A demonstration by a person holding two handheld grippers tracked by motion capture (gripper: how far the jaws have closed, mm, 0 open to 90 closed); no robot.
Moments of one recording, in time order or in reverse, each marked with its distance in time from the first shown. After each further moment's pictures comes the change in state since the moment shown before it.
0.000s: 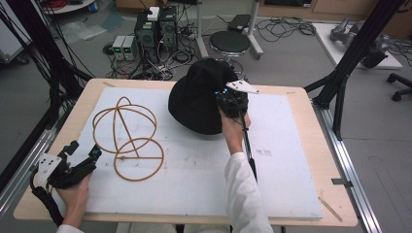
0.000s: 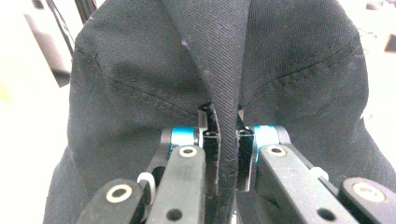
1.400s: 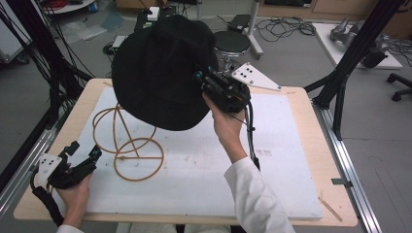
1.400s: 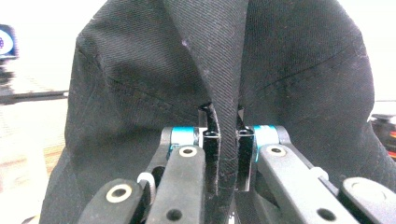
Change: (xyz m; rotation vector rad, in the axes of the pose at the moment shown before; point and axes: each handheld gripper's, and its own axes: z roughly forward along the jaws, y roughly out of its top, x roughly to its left) left arm 0.001 -0.002 0.000 0.009 0.000 -0.012; right arm 0.069 0.087 -0.092 -0.392 0.458 -0.001
